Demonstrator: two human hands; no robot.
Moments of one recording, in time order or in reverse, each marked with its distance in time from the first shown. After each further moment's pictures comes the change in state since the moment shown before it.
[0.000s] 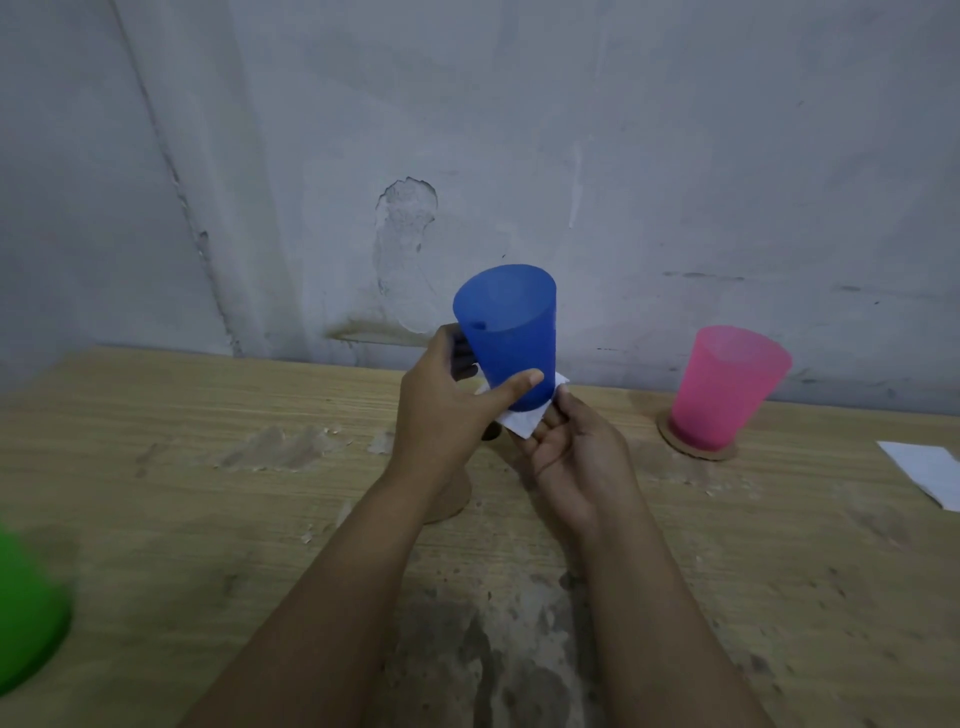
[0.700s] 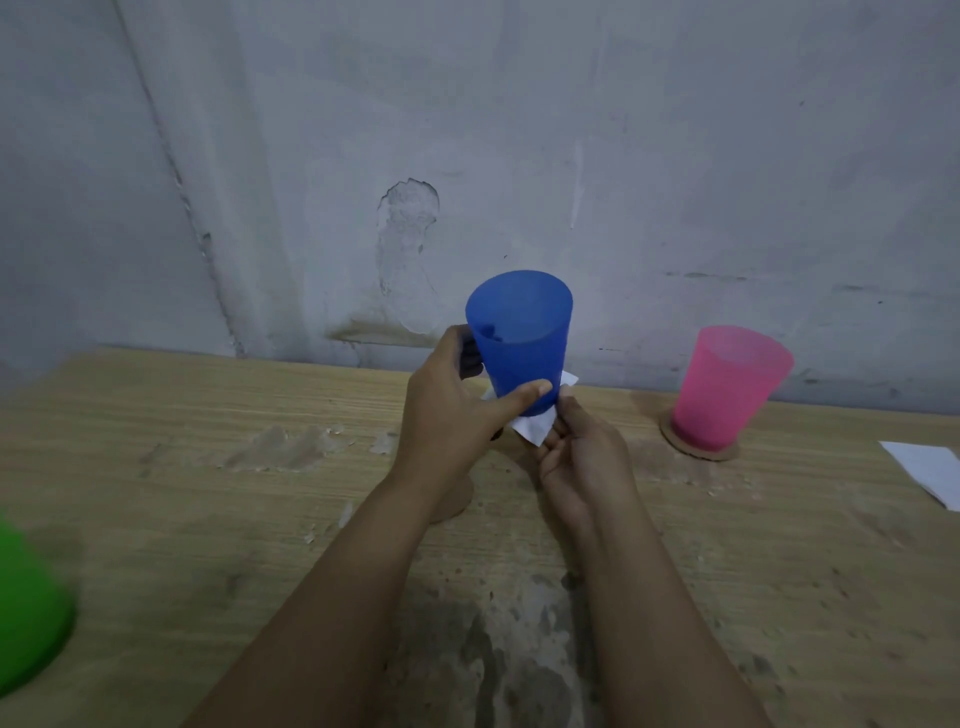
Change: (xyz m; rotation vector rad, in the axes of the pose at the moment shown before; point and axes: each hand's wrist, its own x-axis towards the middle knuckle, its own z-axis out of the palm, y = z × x) left_hand -0.003 0.002 0.001 0.039 -0.013 0.063; right_hand 0.003 0.002 -0.003 -0.127 0.146 -0.095
